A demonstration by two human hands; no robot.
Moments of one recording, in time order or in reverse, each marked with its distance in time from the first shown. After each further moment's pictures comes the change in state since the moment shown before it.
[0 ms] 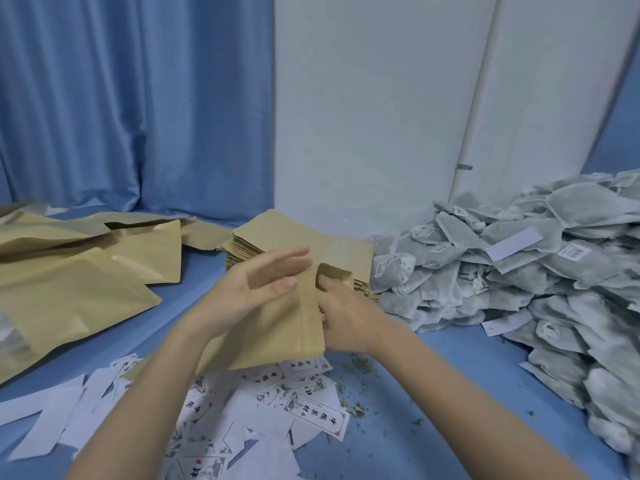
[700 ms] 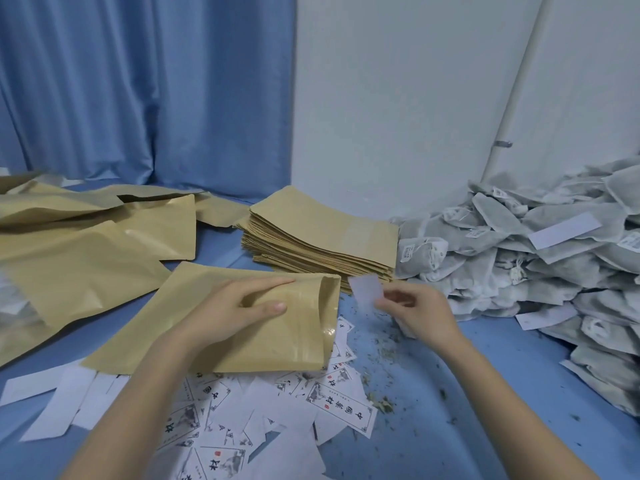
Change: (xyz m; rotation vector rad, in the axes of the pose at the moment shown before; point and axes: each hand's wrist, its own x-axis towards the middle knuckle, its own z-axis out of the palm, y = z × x) left_hand -0.022 -0.078 -0.045 0.477 0.009 -0.197; right_hand -0.030 0.068 0.035 0.627 0.283 0.497
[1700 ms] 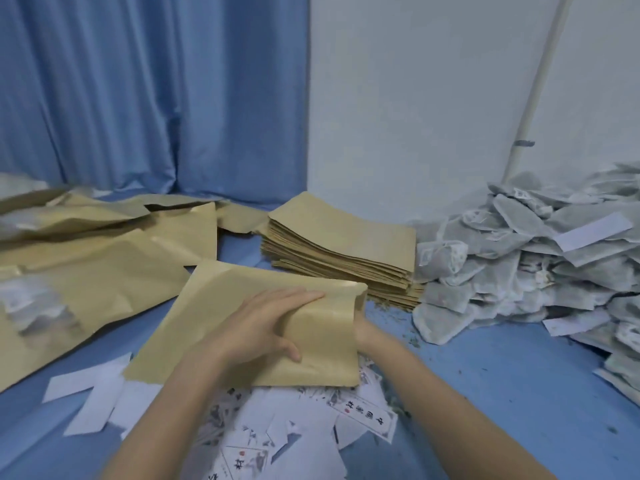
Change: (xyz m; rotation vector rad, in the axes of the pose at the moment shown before) left_hand -0.004 0.012 0.009 0.377 -0.096 0.102; right_hand 0.020 -0.035 0.097 0.309 -0.421 0.438
